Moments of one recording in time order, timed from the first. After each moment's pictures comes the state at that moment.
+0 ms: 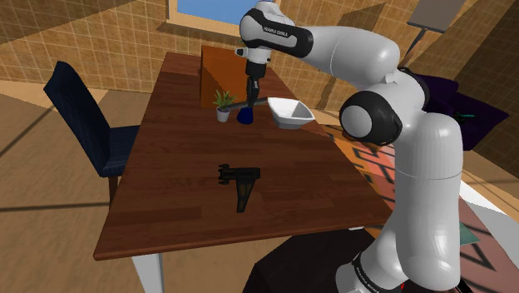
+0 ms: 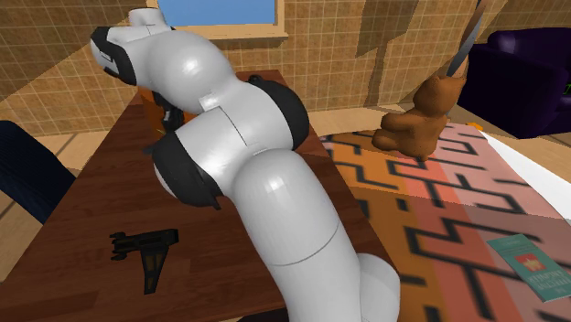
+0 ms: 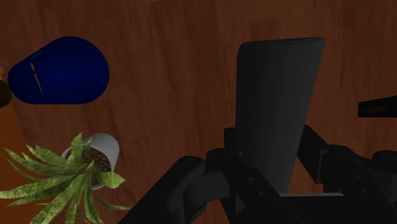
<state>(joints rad) 0.39 0.53 -0.51 -1.17 0.27 1.56 -1.15</state>
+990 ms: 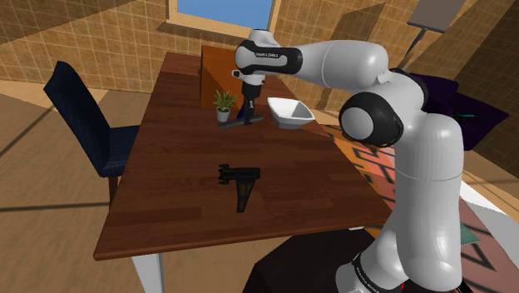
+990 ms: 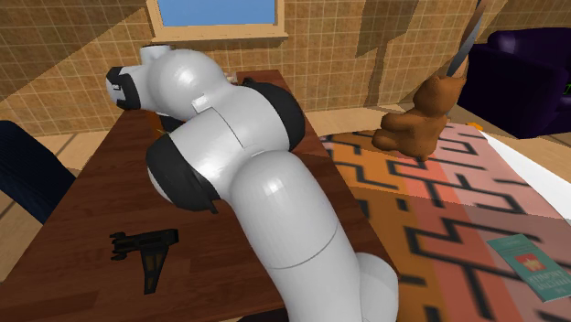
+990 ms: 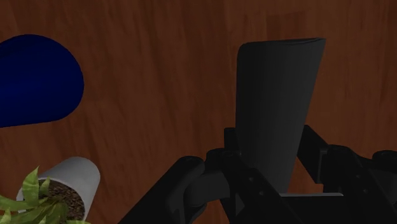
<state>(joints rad) 0.43 0.53 -0.51 -1.38 0.28 1.77 -1.17</state>
